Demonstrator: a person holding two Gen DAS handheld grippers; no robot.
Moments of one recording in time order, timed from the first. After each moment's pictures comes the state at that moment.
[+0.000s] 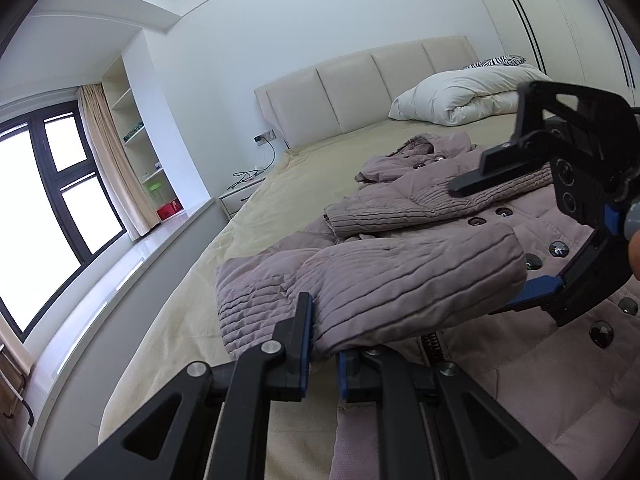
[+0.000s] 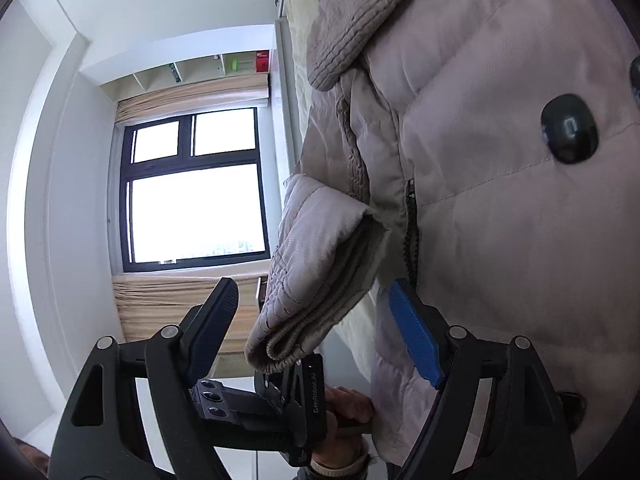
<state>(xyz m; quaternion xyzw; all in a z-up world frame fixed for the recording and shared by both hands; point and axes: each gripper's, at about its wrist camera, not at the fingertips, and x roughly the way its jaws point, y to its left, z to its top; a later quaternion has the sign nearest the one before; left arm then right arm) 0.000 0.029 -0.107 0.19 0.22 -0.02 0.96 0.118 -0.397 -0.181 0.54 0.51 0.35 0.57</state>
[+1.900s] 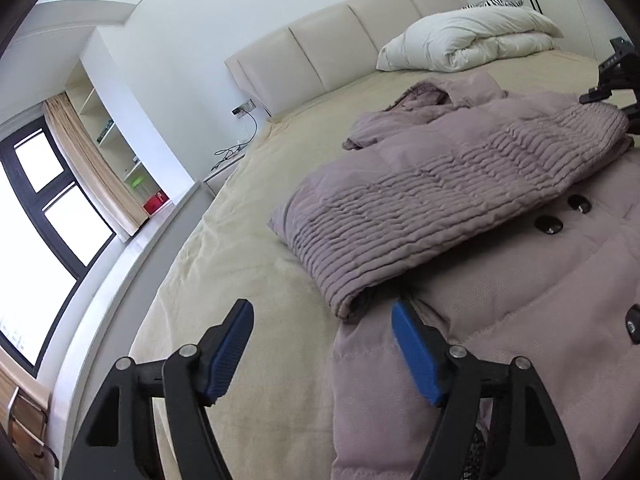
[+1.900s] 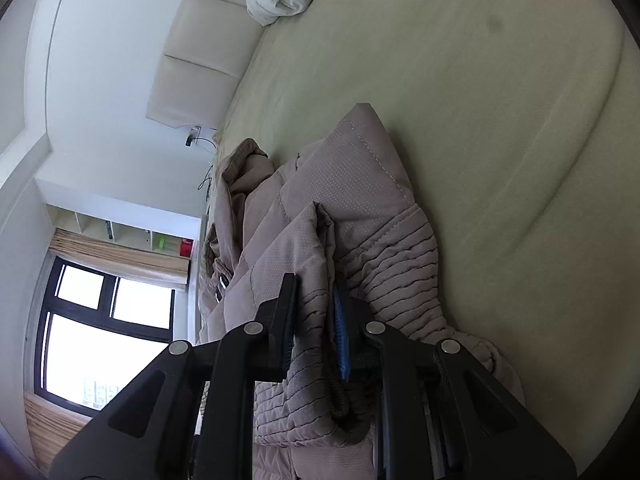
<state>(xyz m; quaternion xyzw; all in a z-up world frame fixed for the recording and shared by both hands) 0.176 -0.002 -0.126 0.24 0.29 -0.01 0.93 0.280 -0.757 -0.133 0.52 0.35 0.06 0.78</state>
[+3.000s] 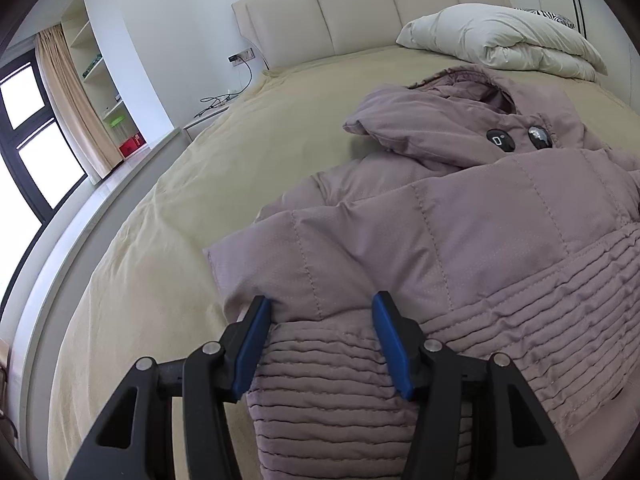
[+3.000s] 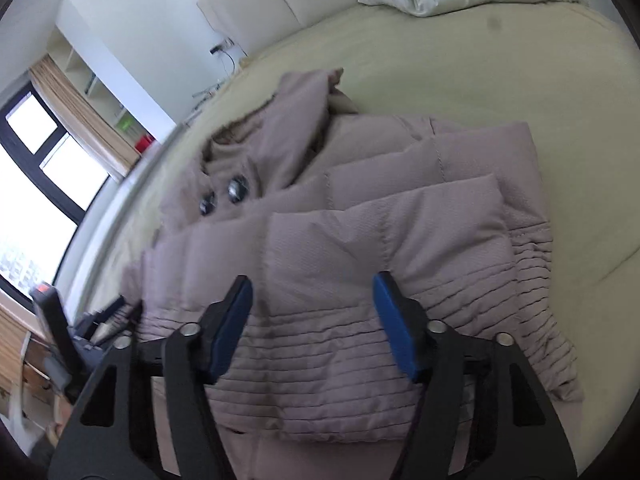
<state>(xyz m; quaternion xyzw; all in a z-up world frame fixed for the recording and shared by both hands) 0.310 -0.027 -0.160 0.15 0.37 -0.01 0.91 0.266 -0.629 -0.094 0.20 0.40 0.07 0.89</state>
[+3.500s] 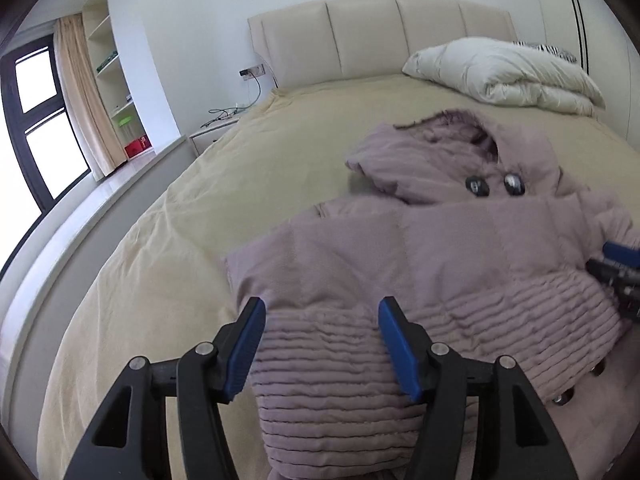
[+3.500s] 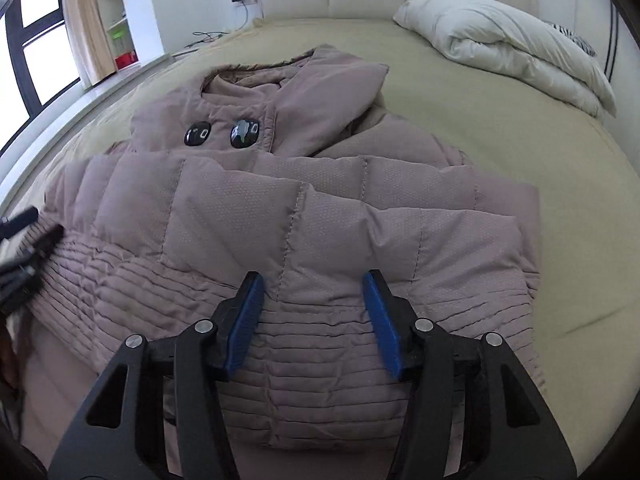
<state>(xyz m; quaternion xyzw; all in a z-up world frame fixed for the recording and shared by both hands) 0.280 -0.020 -0.116 0.10 0.33 -0.02 0.94 0.264 -0.572 -0.088 0.00 0.40 0.03 0.92</state>
